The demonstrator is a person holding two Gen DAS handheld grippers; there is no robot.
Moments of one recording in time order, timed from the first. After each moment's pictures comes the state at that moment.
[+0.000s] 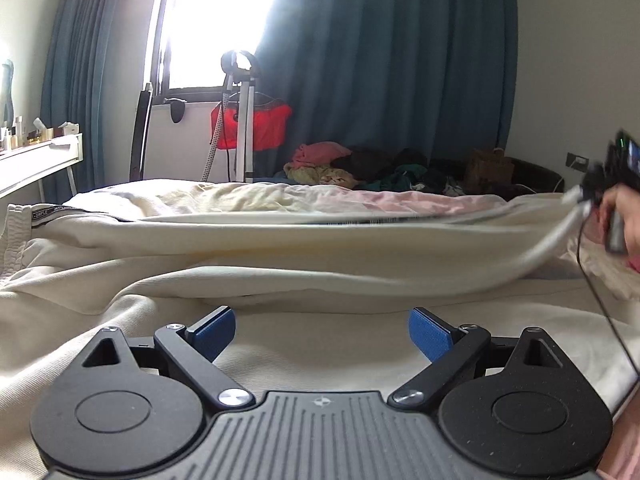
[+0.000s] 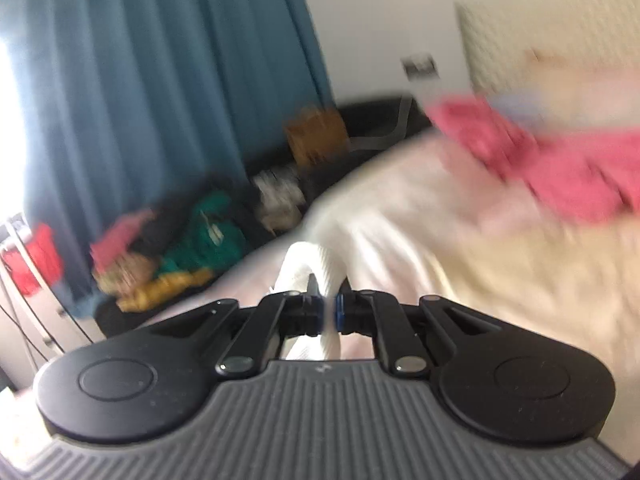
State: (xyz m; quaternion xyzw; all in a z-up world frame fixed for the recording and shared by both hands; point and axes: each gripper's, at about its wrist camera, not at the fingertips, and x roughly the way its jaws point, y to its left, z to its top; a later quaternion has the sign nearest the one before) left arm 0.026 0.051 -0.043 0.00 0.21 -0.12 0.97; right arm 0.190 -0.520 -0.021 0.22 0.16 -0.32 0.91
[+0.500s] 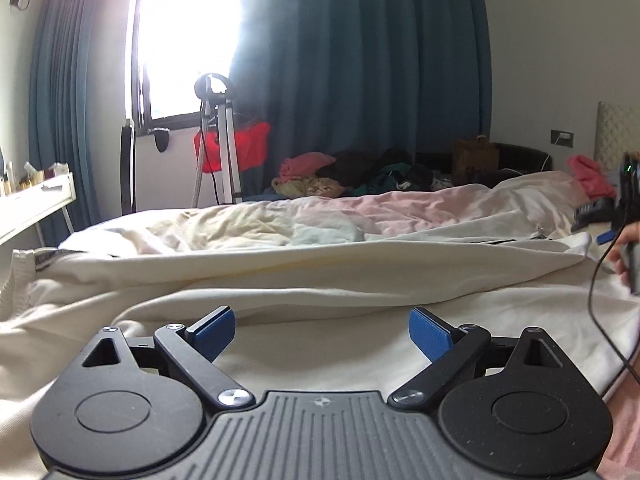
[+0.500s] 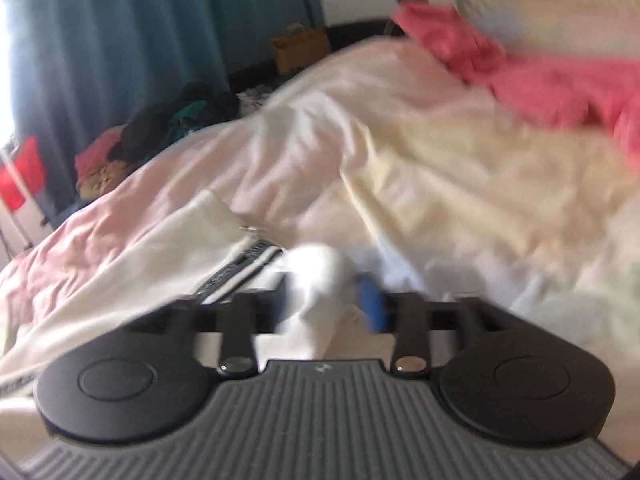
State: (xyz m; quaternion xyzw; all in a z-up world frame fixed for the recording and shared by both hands) left arm -0.008 0.016 -0.031 0.06 0.19 -0.13 0.97; right arm 0.117 -0.506 -0.069 0.20 0.23 -0.27 0.91
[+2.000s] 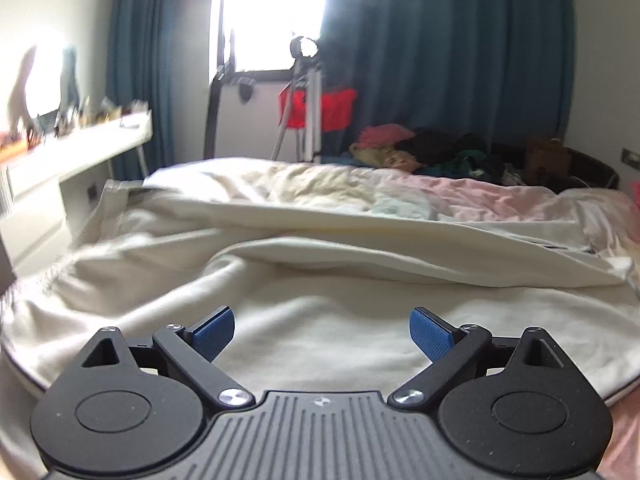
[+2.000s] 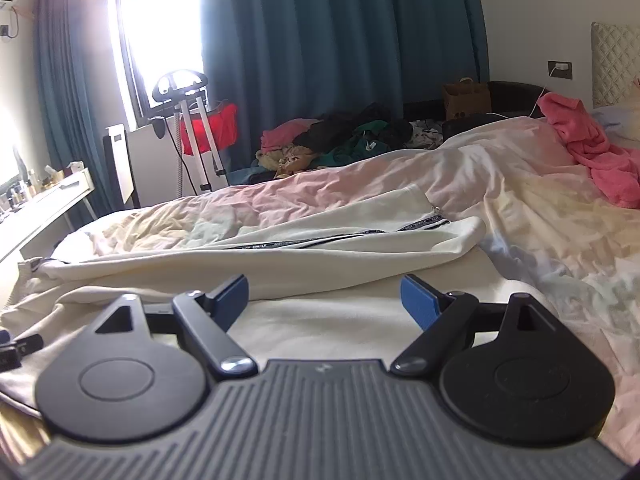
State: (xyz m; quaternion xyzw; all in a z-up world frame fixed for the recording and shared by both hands) left arm -0.047 0.073 -0.001 -0.02 0.27 -0.01 0.96; right arm -0.067 -0.358 0.014 0.11 0.21 -0.06 0.97
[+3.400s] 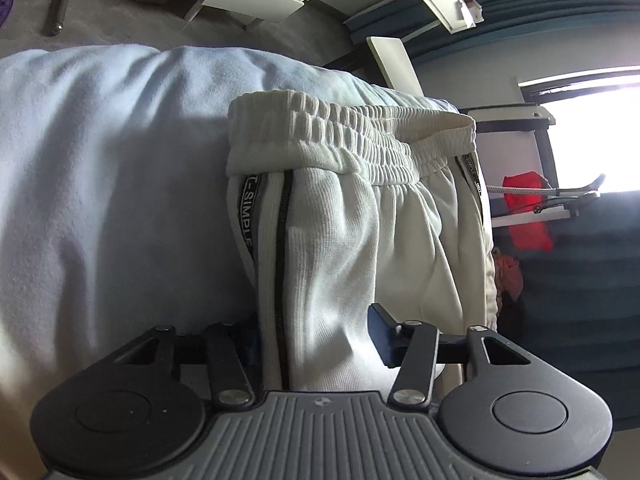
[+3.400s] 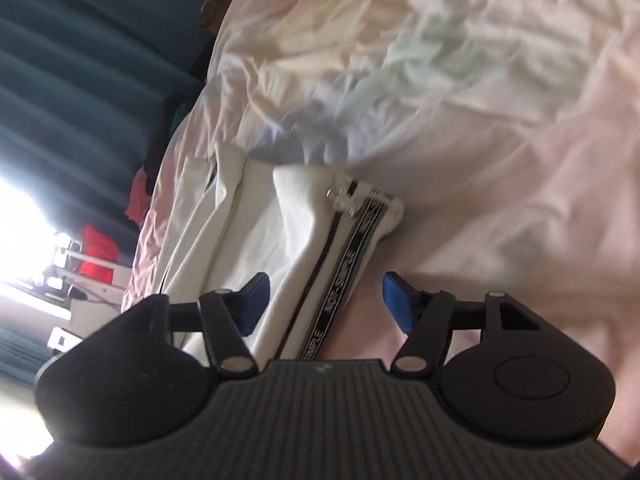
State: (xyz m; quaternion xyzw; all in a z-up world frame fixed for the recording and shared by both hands) left arm -0.063 0.378 -0.065 -0.58 0.33 0.16 0.73; right arm -0.090 -0.539 -0.115 0.52 0.26 -0.21 0.79
